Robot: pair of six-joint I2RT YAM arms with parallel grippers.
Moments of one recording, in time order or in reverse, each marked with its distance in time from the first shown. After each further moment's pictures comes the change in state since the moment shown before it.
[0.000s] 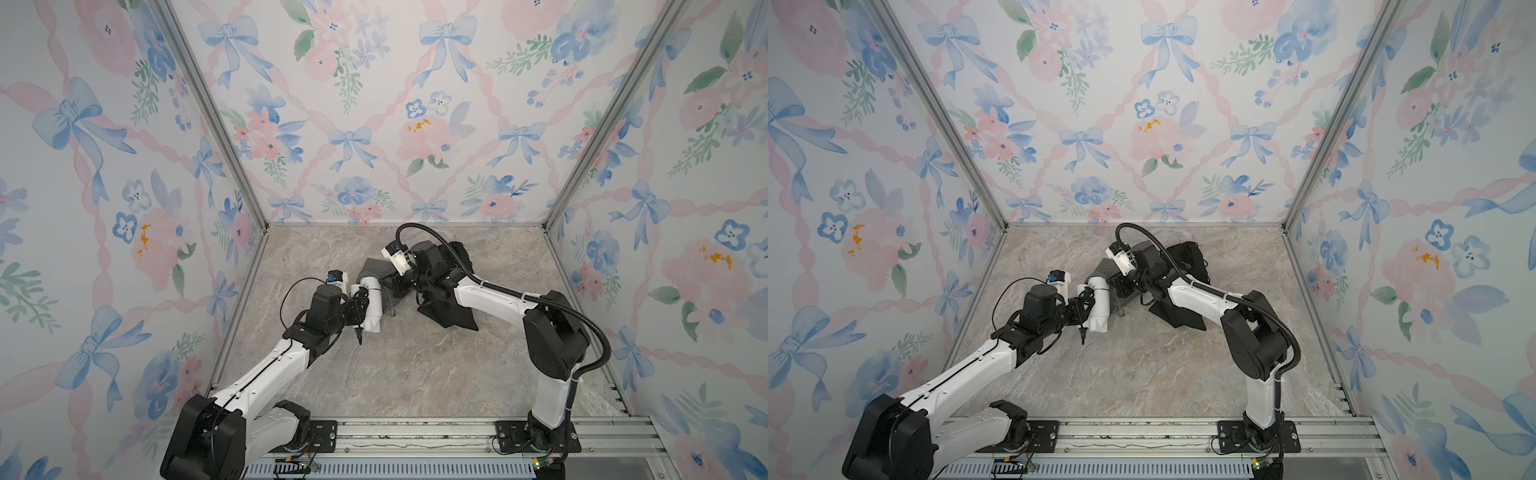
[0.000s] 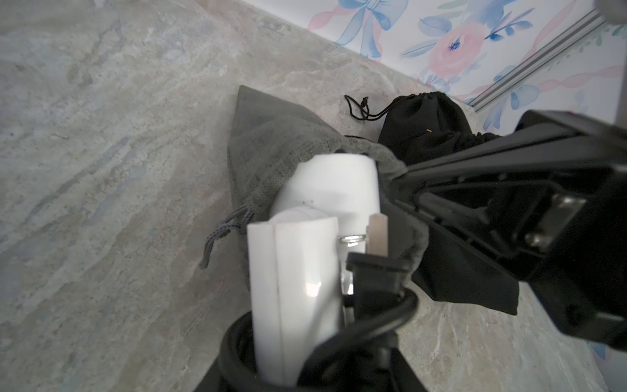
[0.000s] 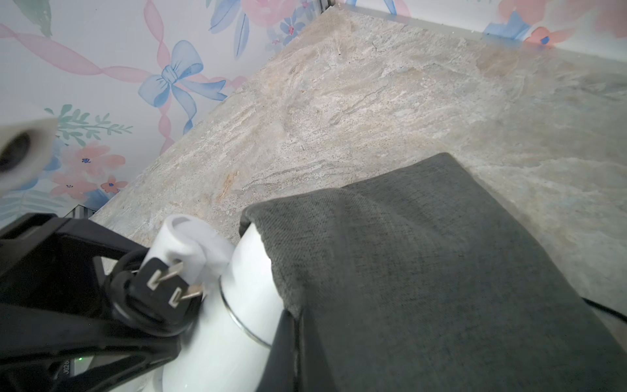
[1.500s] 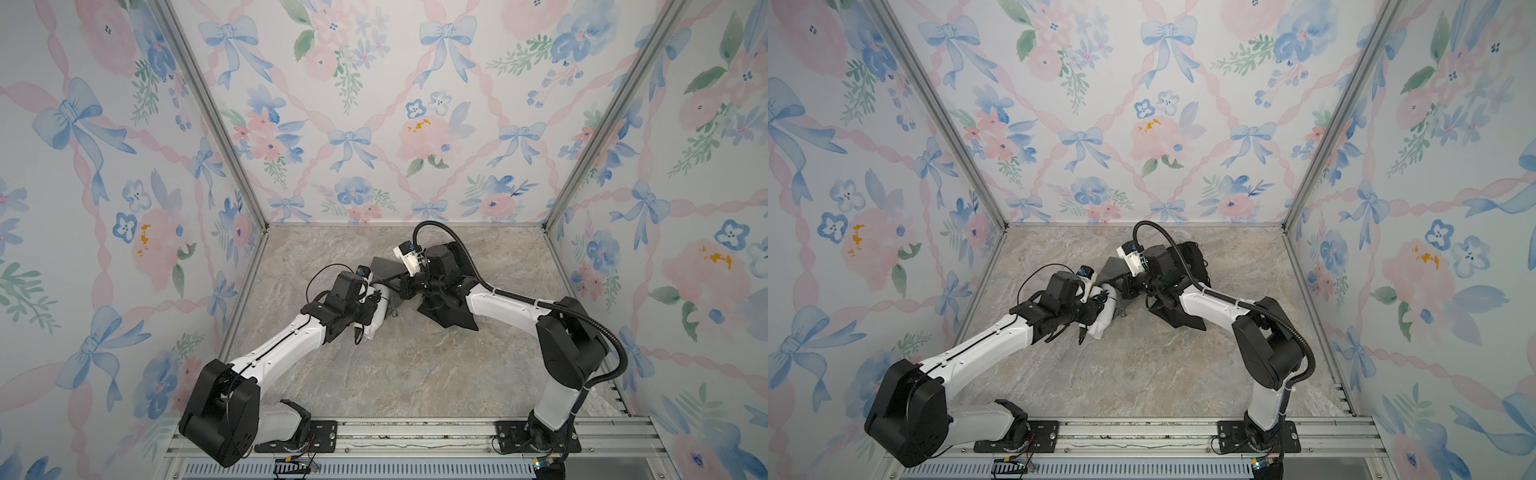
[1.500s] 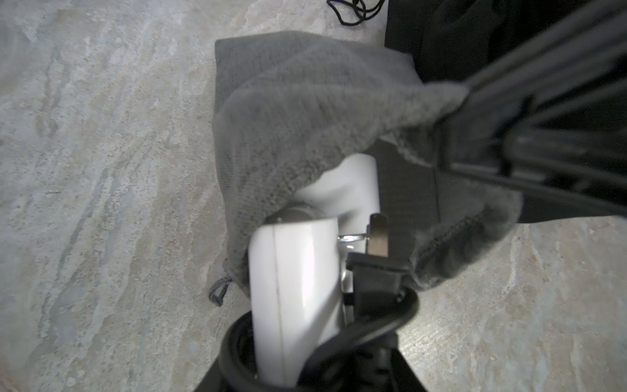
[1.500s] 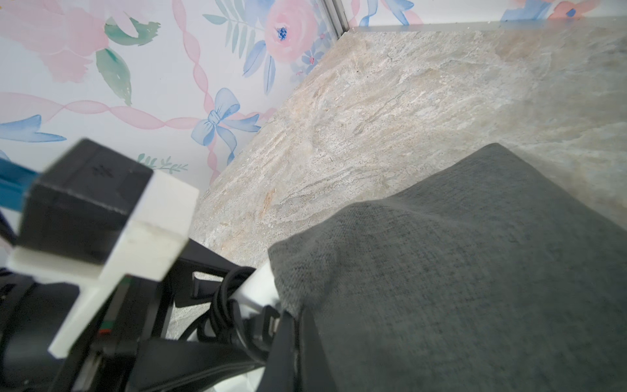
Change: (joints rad) left arm -0.085 0.182 0.227 -0.283 -0.076 0.319; right arm -0.031 -0.101 -0.172 0.187 -0.108 0.203
